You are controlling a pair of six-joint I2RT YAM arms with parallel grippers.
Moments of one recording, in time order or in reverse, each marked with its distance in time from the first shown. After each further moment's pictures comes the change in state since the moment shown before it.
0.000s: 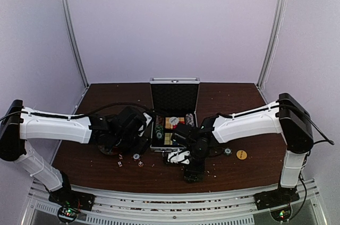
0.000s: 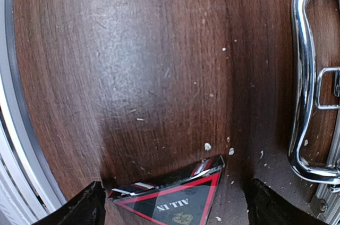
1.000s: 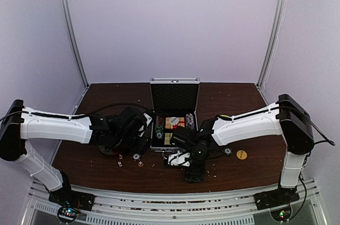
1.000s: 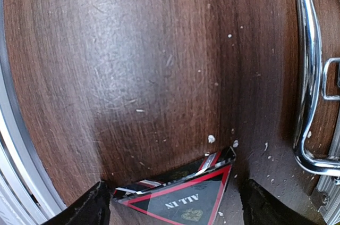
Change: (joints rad) left arm 0.000 0.006 0.000 0.000 0.000 0.001; right arm 0.027 -0.001 -0.007 -0.014 0.069 0.000
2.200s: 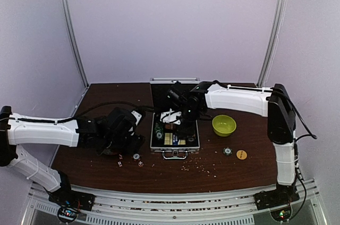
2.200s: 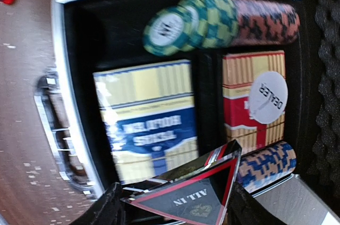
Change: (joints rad) left arm 0.000 -0.132 -0.081 0.001 -0.055 -0.066; right arm -0.220 0.174 0.516 -0.132 0.110 -0.233
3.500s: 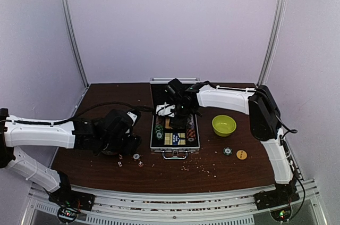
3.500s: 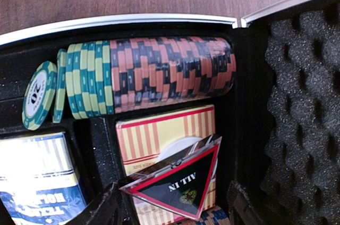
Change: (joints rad) left arm 0.000 -0.051 -0.035 -0.027 -0.024 -0.065; right arm -0.091 0.206 0.171 0.193 0.050 -0.149
